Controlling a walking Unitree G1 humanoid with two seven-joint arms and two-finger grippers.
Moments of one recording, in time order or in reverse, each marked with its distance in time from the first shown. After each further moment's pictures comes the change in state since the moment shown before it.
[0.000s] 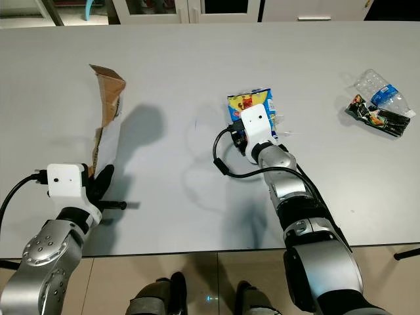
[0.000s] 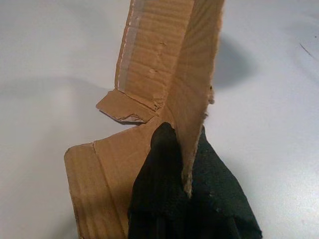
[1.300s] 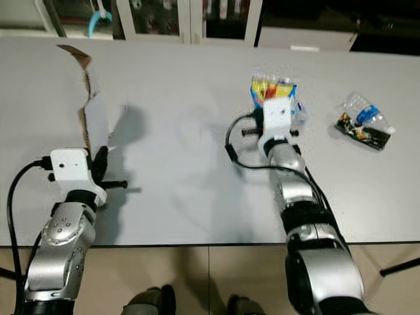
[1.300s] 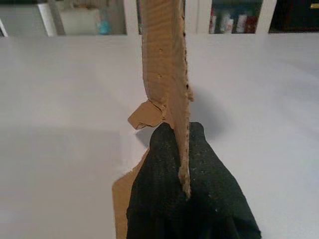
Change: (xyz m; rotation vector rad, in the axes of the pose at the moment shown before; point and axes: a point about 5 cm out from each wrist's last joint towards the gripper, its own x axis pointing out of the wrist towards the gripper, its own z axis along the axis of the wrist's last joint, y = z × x) left arm 0.030 0.004 0.004 0.059 -0.131 0.145; right arm -0.012 -0.022 -0.001 0.076 -0.086 -0.261
